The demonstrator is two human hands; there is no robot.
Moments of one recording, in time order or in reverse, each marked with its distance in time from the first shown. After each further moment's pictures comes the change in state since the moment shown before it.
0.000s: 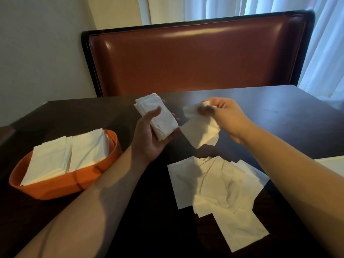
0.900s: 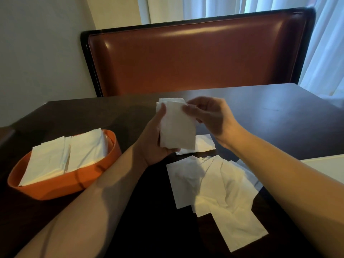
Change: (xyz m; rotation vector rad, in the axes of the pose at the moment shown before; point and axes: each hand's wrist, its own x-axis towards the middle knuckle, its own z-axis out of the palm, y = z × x) left_hand -0.005 -0.001 0.006 0.398 -0.098 -0.206; right_hand -0.012 -0.012 0.032 0.087 0.038 -0.135
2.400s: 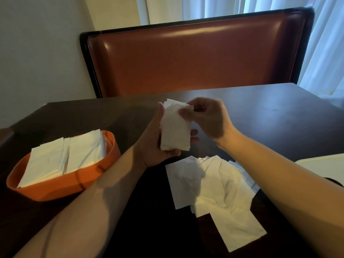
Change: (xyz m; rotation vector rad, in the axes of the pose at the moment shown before) left_hand -0.002 0.000 0.006 -0.093 -0.193 -0.080; right_hand 0.003 0.010 0.003 -0.201 0.035 -0.140
